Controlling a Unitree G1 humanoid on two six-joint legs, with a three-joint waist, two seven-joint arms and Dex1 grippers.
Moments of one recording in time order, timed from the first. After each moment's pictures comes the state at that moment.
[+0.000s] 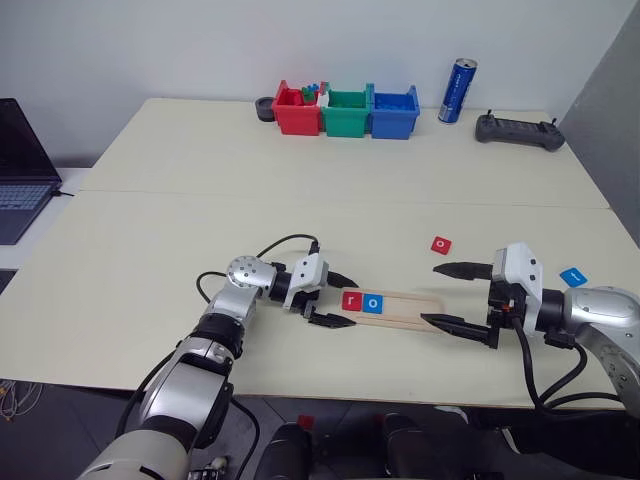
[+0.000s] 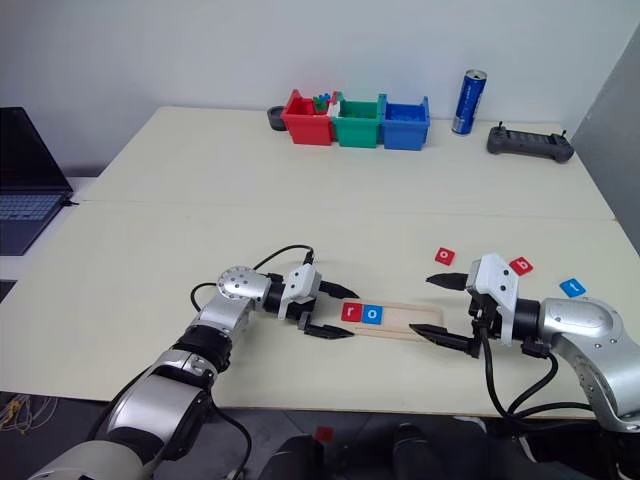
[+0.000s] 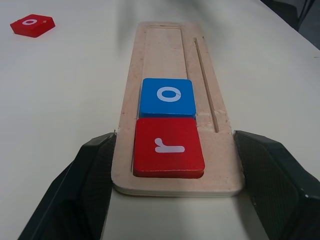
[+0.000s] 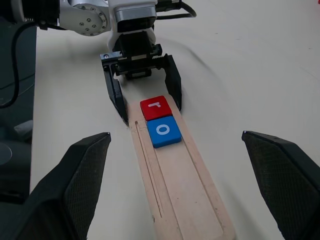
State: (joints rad) left arm -0.75 0.32 -0.23 0.89 -0.10 -0.38 -1.46; right arm -0.12 -0.84 -0.09 -0.45 0.52 0.49 1.00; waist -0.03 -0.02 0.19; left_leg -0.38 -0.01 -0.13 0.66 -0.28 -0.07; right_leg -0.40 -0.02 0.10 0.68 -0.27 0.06
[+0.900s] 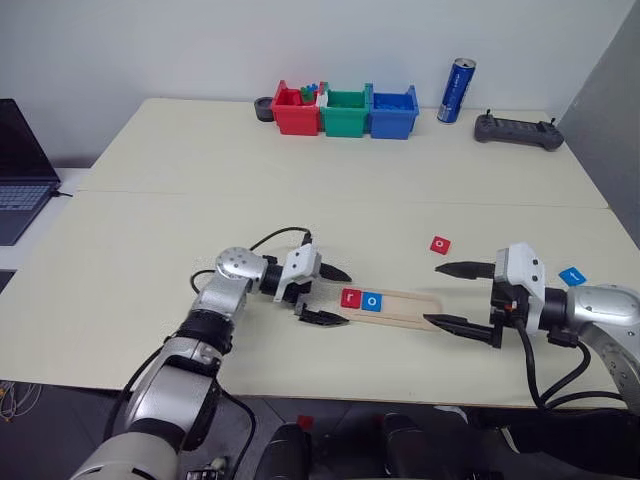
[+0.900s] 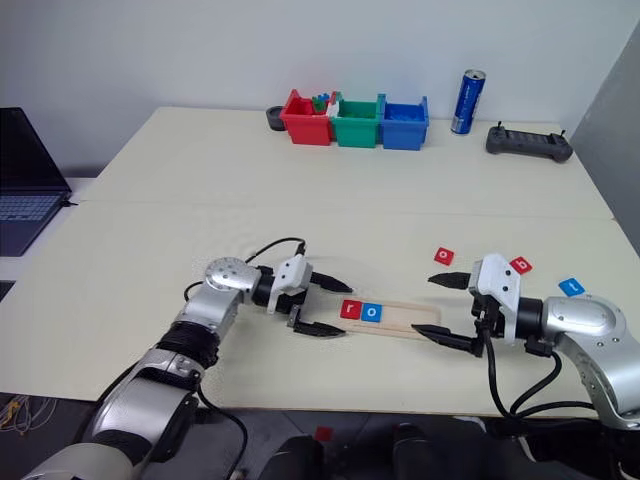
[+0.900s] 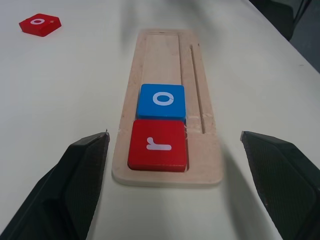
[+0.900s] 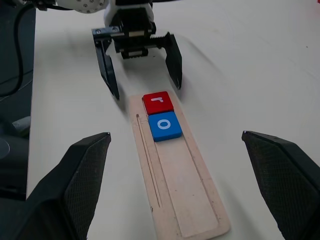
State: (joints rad) left arm -0.71 0.42 -0.21 0.62 -0.16 -0.12 -1.51; right arm -0.11 -0.83 -0.11 -0.44 0.52 0.50 0.99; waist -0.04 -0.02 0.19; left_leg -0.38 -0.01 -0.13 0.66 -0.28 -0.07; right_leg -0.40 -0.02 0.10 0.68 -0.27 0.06
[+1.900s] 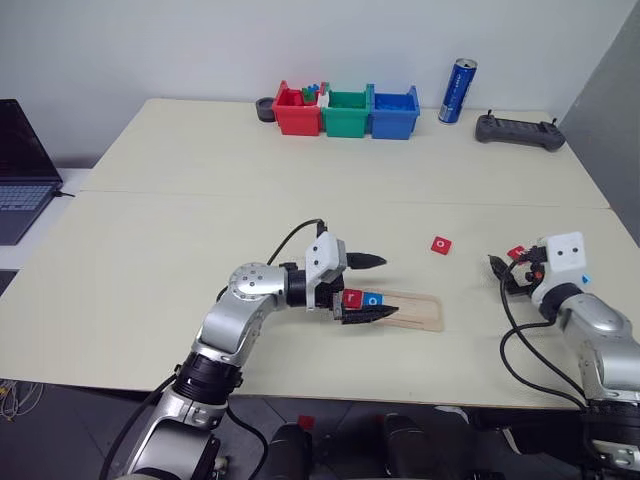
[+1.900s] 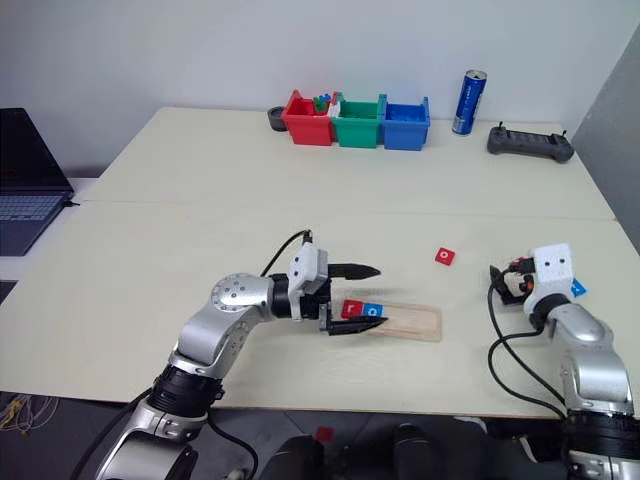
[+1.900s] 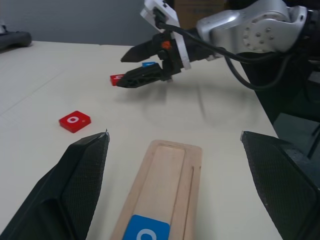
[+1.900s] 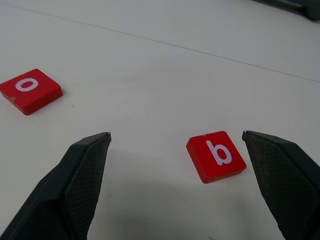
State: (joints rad) left arm -0.48 0.33 -0.24 -0.05 -0.30 0.29 -1.13; right arm -0.21 -0.58 -0.25 0.06 0.22 0.40 0.38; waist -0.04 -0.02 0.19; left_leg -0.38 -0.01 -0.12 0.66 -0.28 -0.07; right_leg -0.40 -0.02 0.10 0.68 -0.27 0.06
